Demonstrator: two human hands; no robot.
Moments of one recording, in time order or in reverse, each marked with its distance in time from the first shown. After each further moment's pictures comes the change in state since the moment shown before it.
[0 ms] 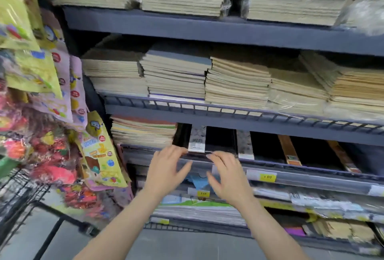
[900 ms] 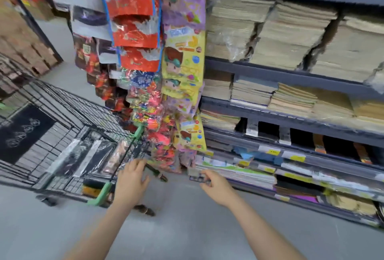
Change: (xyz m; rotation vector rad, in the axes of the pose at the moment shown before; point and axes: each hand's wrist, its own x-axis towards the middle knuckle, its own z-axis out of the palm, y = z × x) left_hand -0.215 -0.117 -0.312 0.256 -0.323 -0.550; right_hand -0.023 -0.313 -0.079 0.477 -0.728 0.340
